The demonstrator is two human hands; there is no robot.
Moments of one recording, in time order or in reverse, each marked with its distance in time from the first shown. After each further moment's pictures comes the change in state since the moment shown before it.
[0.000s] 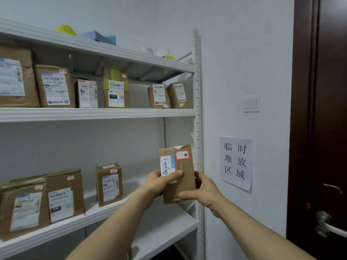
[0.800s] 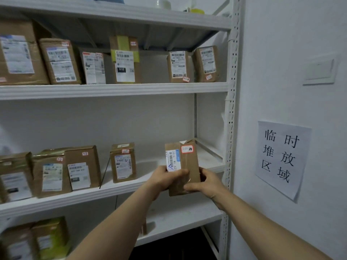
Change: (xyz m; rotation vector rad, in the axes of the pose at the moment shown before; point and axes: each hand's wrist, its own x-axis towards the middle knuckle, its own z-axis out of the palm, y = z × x) left_hand 0.097 -0.042 0.050 0.155 0.294 -0.162; right_hand 0.133 0.089 -0.039 0.085 -0.308 0.071
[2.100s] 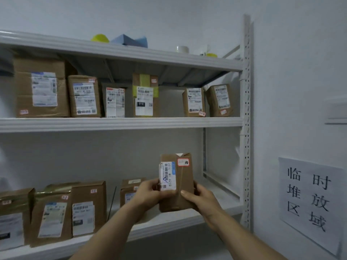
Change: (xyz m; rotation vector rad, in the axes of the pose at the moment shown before) left_hand 0.028 0.027 -0.122 0.011 0.020 0.147; right_hand 0.066 -0.060 0.078 0.264 -0.045 -0.117
